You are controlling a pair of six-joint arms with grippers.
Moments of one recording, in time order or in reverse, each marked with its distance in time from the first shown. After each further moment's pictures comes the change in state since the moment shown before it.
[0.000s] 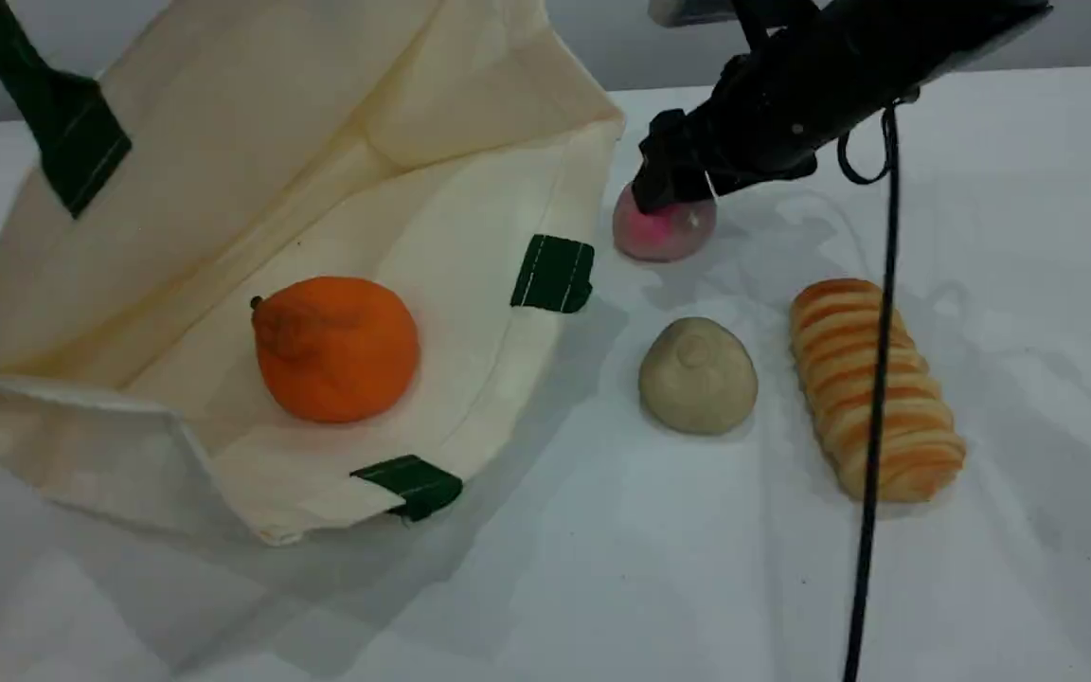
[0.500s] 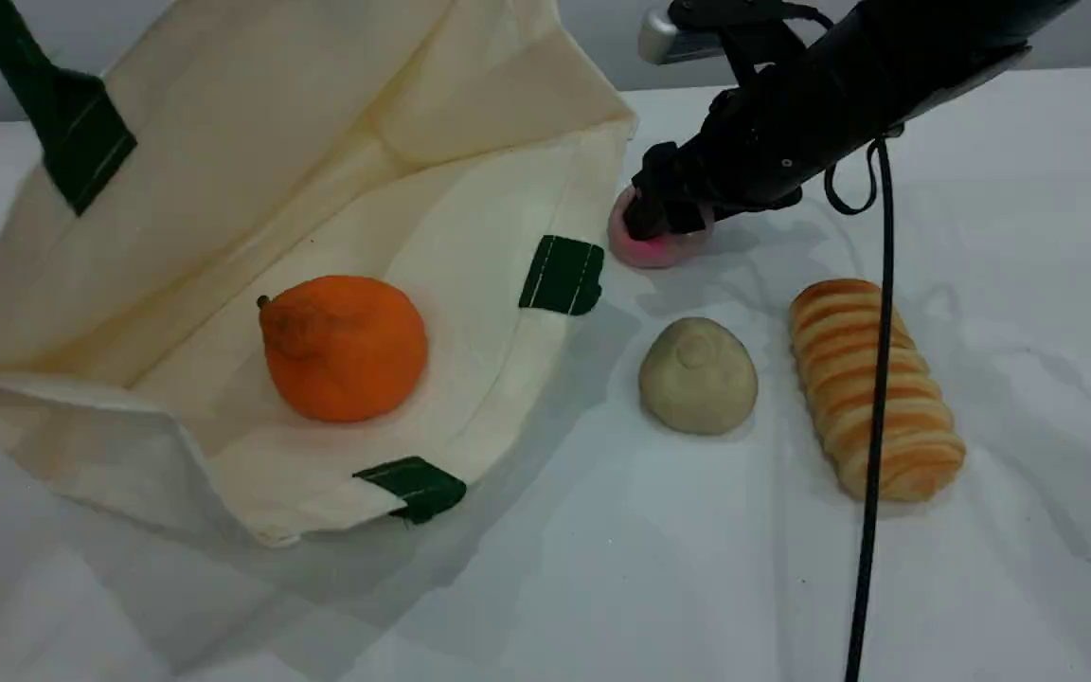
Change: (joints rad) left arm -0.001 0.000 0.000 -0.010 0.000 0.000; right arm 0.000 0.067 -0.007 0.005 0.013 -0.038
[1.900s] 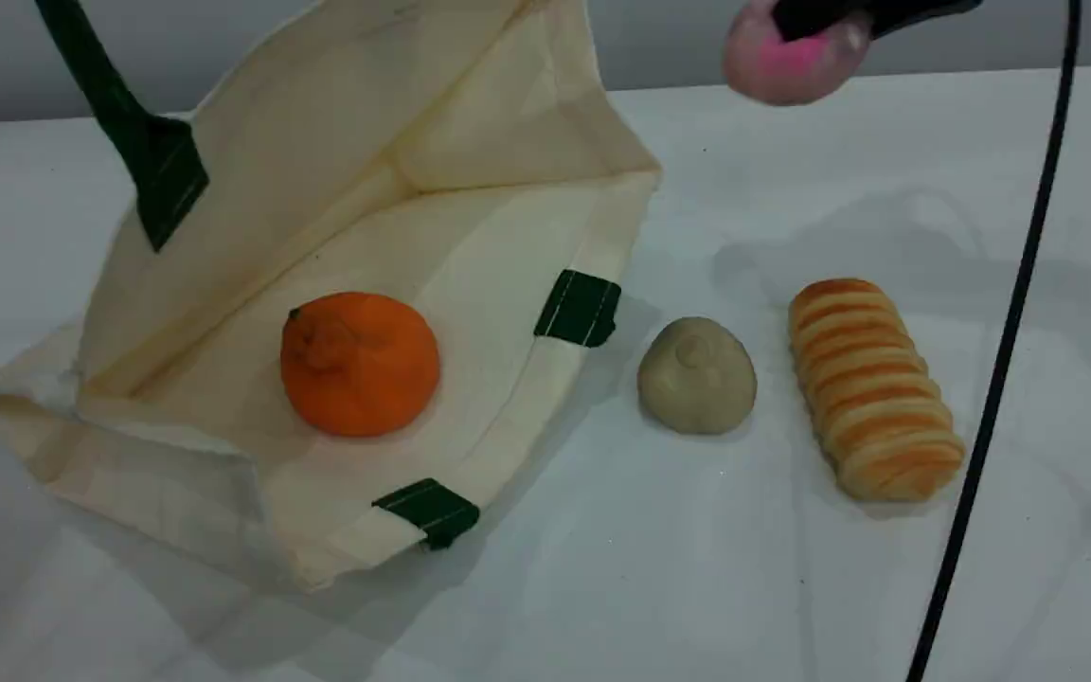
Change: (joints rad) left arm 0.000 0.083 -0.013 -0.048 0.001 0.016; right arm -0.253 -0.368 0.024 -0.438 0.671 0.473
